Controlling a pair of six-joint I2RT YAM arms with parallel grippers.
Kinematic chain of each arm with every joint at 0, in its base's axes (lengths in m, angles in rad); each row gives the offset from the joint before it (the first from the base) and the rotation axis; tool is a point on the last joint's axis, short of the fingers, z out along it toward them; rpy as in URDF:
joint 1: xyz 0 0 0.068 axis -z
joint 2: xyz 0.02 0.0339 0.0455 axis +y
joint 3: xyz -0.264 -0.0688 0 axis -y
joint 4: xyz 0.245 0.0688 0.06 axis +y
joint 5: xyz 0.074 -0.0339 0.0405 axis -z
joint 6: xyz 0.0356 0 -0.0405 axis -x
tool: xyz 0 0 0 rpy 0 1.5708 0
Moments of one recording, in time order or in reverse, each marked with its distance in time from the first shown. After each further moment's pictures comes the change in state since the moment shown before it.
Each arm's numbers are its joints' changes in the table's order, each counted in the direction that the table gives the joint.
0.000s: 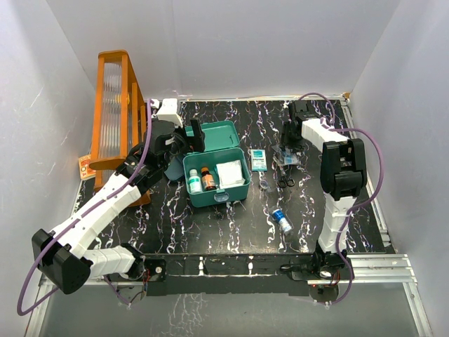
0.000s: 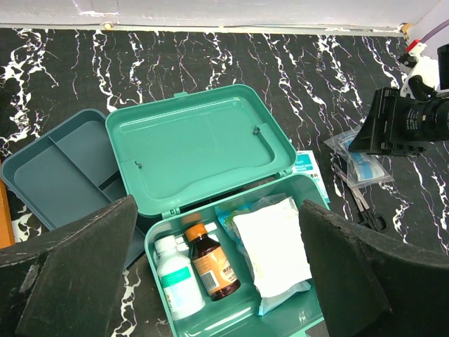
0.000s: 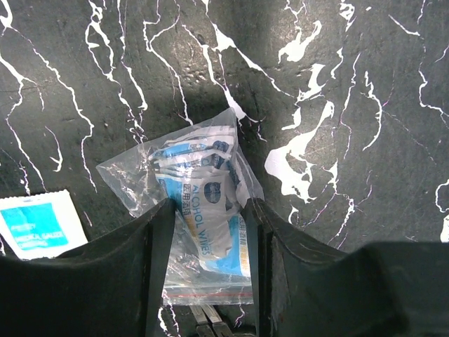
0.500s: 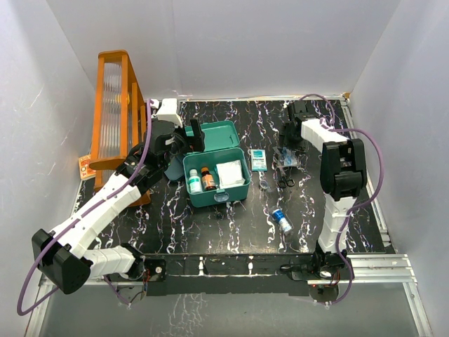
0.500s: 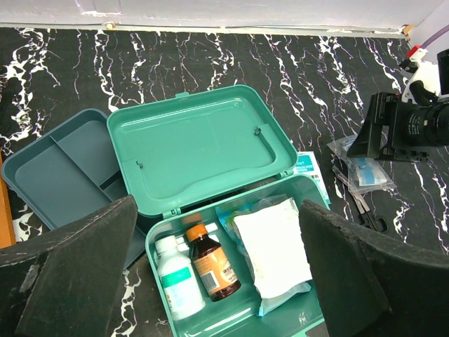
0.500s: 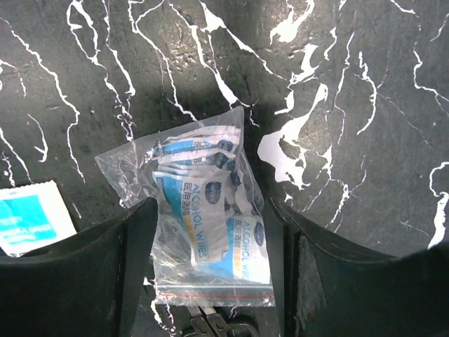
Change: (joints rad) left arm 0.000 0.000 0.000 0.000 -0.006 0.003; right arm -0.007 -0.003 -0.010 0.016 0.020 -0.002
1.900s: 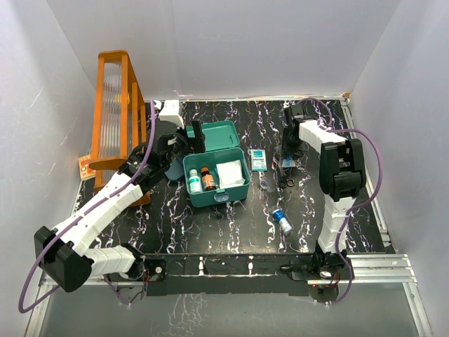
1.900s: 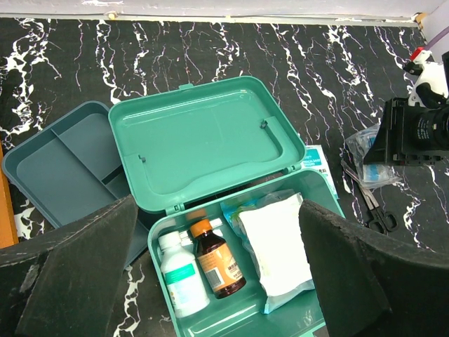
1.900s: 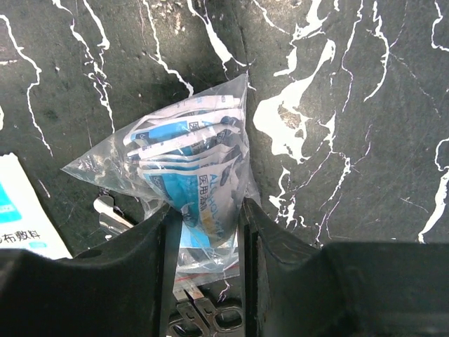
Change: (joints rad) left arm 0.000 0.017 -0.009 0.003 -0.004 -0.004; right arm -0.019 -0.003 -0.017 0.072 0.032 0.026
